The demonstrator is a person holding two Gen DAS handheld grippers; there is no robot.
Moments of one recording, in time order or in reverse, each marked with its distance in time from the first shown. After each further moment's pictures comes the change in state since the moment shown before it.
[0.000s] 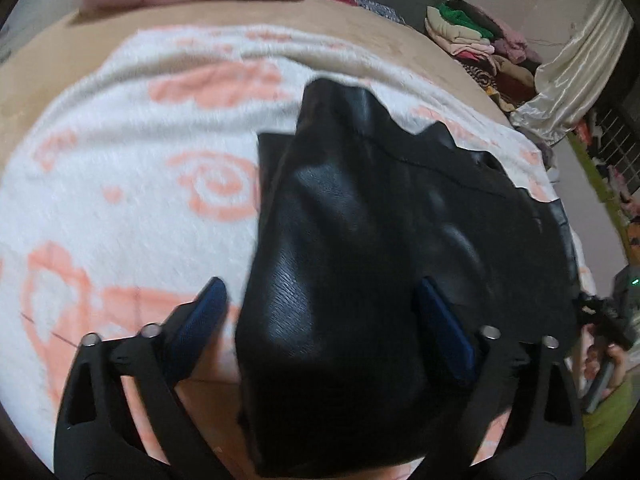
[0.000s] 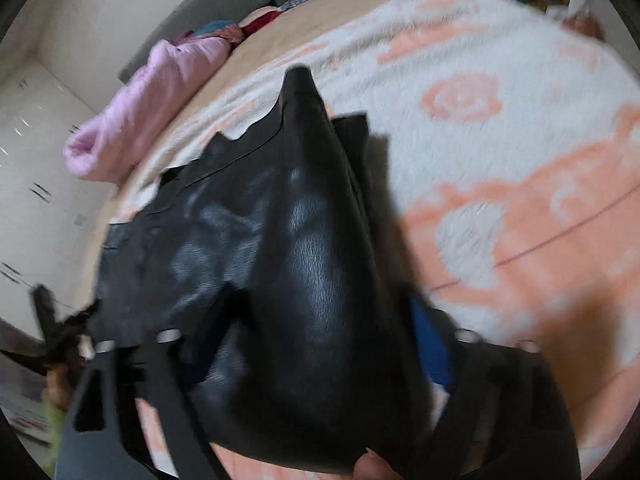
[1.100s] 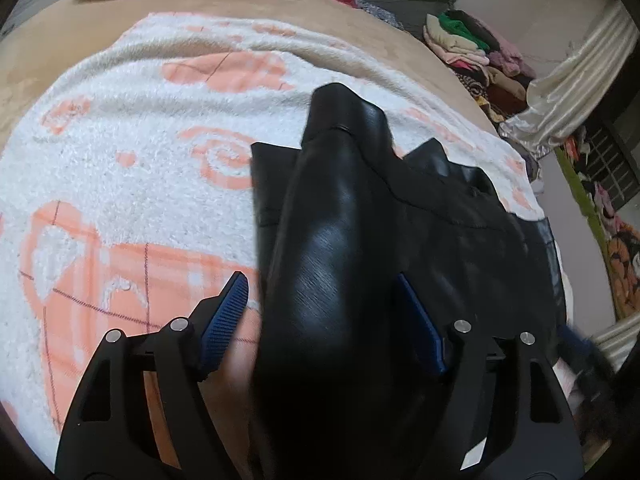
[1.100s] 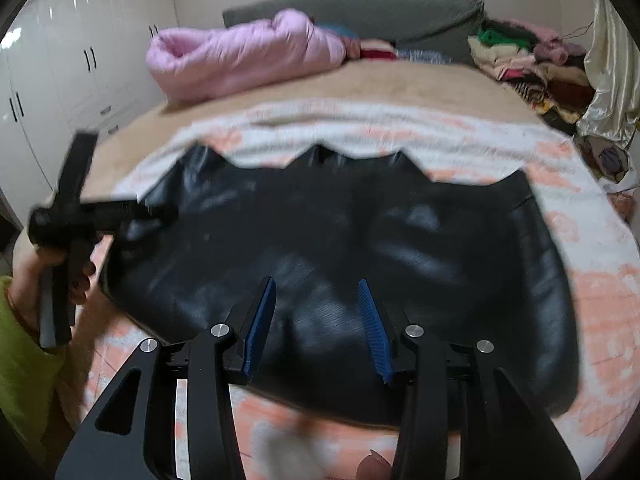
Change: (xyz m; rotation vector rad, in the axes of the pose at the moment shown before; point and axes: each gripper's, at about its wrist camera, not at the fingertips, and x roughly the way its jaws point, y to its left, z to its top) left arm -0.019 0.012 -0.009 -0.052 -0.006 -0.034; right arm -0.009 0.208 -0.110 -0.530 -0.096 -0.140
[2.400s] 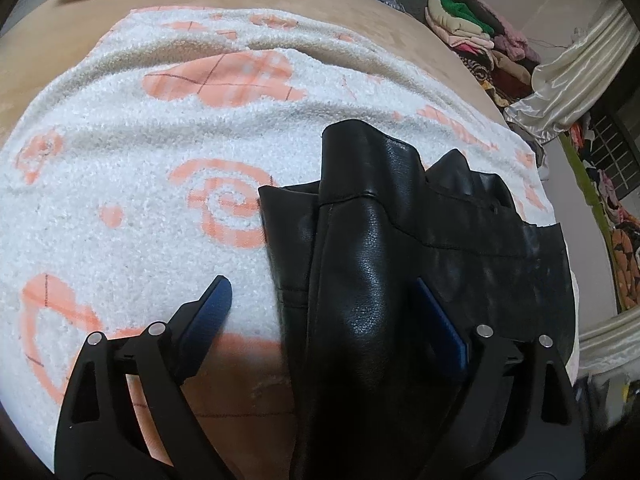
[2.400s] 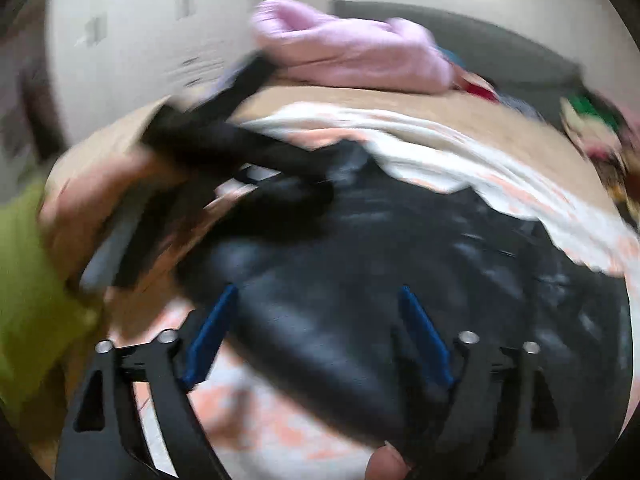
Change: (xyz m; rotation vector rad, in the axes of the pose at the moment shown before) left arm 0.020 0.011 0.039 0.044 0.073 0.016; right arm 0.046 0.137 -0.001 -0.390 -0.043 0.178
